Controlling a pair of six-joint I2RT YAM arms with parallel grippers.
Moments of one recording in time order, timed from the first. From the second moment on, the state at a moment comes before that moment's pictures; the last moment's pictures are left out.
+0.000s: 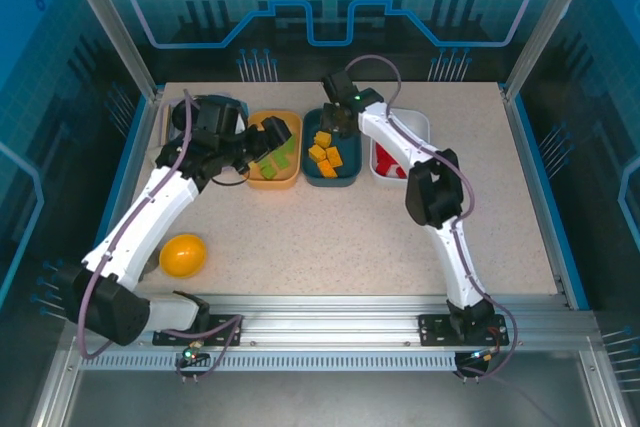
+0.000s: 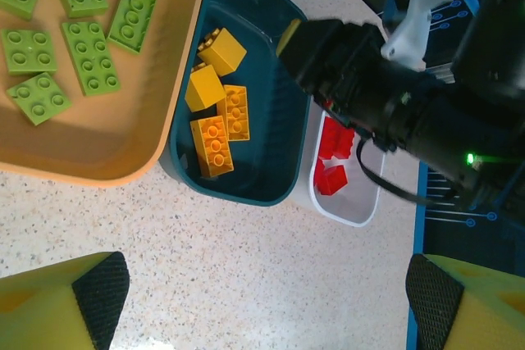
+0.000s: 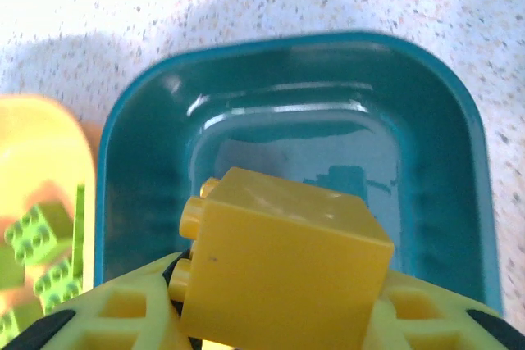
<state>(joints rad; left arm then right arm) -0.32 1.32 1.30 -0.68 0.21 -0.88 0.51 2.41 2.29 -0.86 0.13 0.62</state>
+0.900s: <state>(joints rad) -0.32 1.37 1.31 -0.66 0.21 -0.85 0.49 2.58 2.46 -0.93 0.09 0.78</state>
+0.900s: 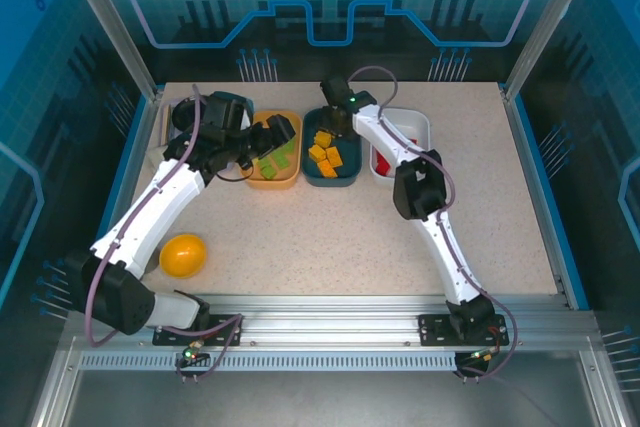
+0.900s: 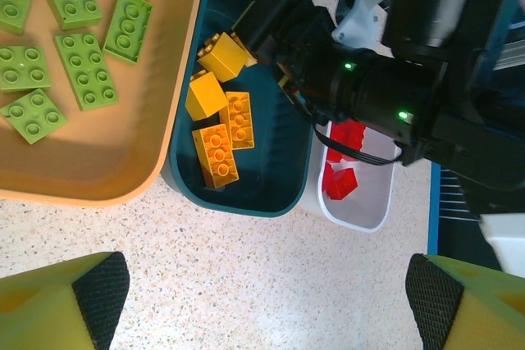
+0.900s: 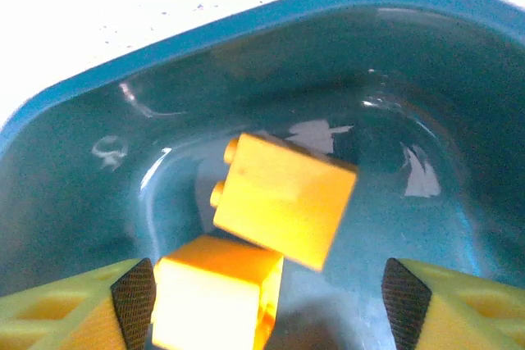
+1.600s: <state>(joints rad) -0.32 1.13 1.18 -0.81 0.16 -0.79 0.56 1.17 1.10 -0.73 0.13 0.44</state>
